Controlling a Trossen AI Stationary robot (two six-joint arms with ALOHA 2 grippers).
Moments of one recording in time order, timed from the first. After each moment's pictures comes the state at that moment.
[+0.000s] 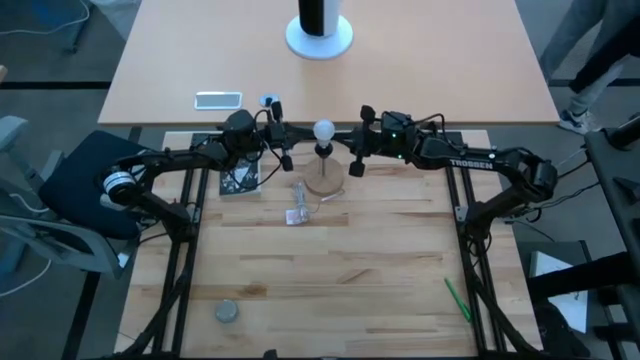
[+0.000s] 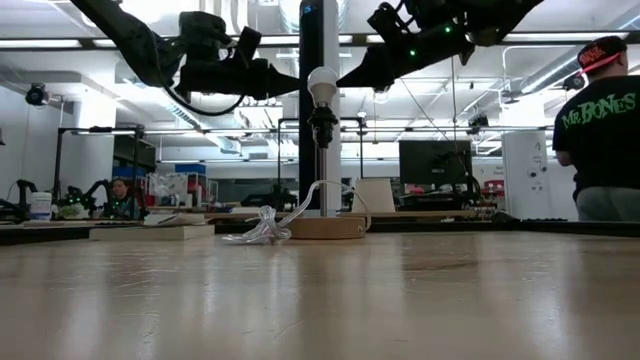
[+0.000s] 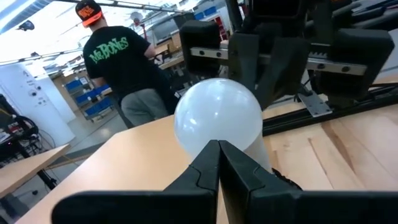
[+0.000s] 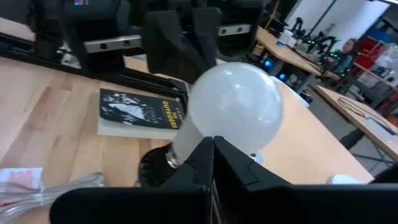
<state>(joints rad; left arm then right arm) 0.61 1.46 0.81 0.70 0.41 0.40 -0.41 1.44 1.01 0.24 -0.11 -0.49</state>
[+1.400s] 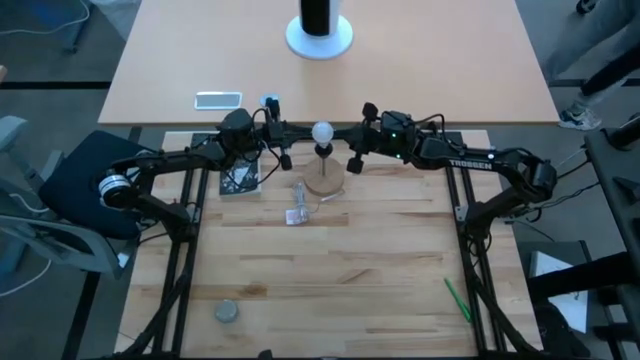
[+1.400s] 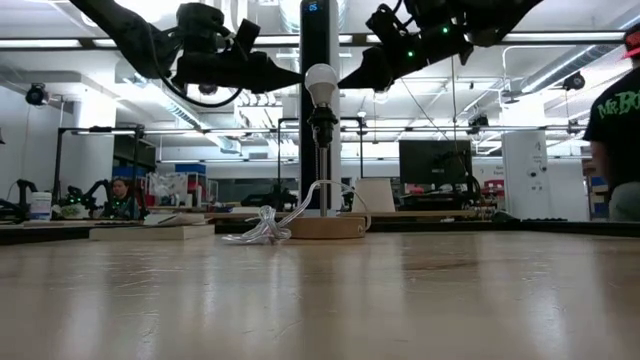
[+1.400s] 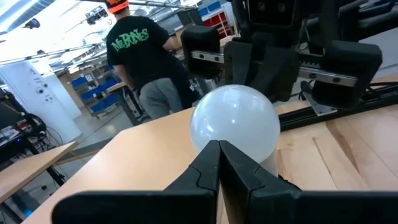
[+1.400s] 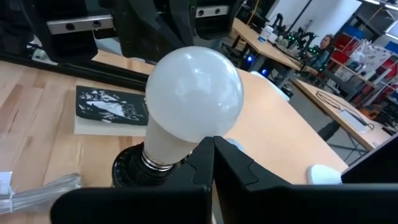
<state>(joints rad) 0.61 1.42 0.82 0.63 0.38 0.41 -0.42 1.44 1.01 0.26 -0.03 -0.49</state>
